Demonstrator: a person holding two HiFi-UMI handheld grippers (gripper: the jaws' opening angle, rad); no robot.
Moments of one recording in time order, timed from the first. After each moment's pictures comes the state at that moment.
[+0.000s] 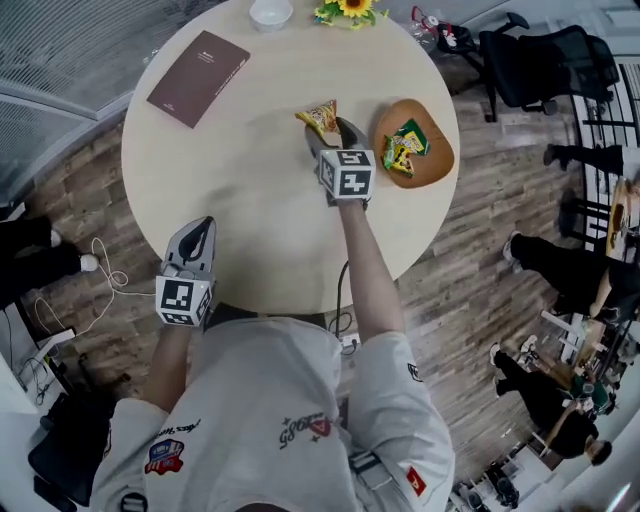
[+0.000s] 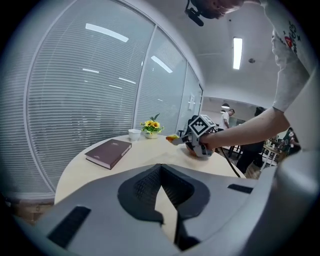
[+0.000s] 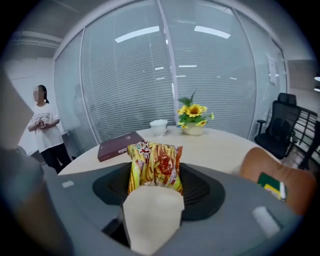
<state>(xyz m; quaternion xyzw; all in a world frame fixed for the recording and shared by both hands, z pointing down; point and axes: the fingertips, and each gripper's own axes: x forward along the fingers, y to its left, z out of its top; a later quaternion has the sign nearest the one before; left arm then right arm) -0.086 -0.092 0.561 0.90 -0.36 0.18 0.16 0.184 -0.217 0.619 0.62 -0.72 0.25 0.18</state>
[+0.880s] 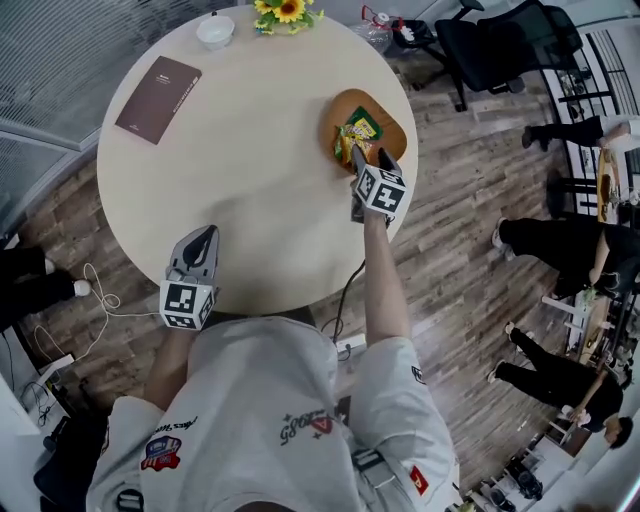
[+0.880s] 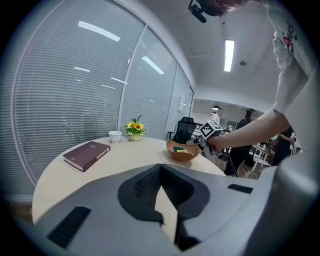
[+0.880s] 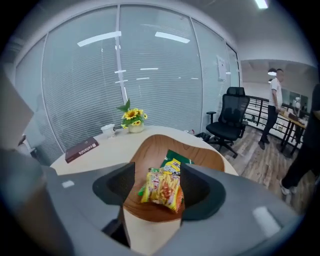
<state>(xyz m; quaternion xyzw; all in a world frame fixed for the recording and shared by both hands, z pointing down) 0.005 -0.032 0.542 0.92 -0.31 0.17 0.16 0.401 -0.075 0.607 0.76 -0.57 0.29 0.14</state>
